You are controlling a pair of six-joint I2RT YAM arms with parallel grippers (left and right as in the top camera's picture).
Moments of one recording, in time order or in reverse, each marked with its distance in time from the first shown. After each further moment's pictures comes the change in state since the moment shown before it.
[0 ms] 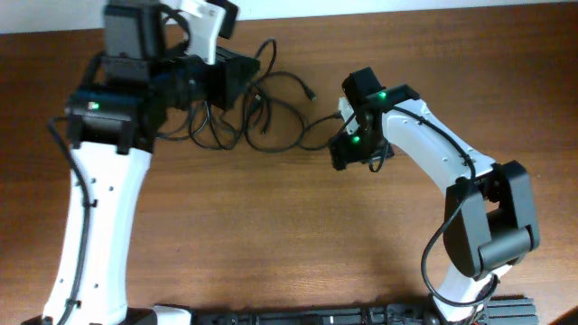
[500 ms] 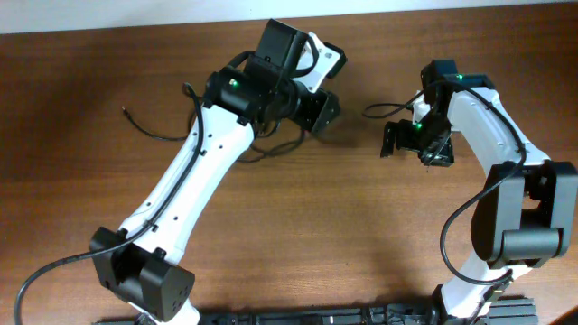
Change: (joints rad) left arm -0.322 0.257 0.002 0.004 -0.254 0.027; right arm -0.331 0.000 0.000 -0.109 -0.058 0.063
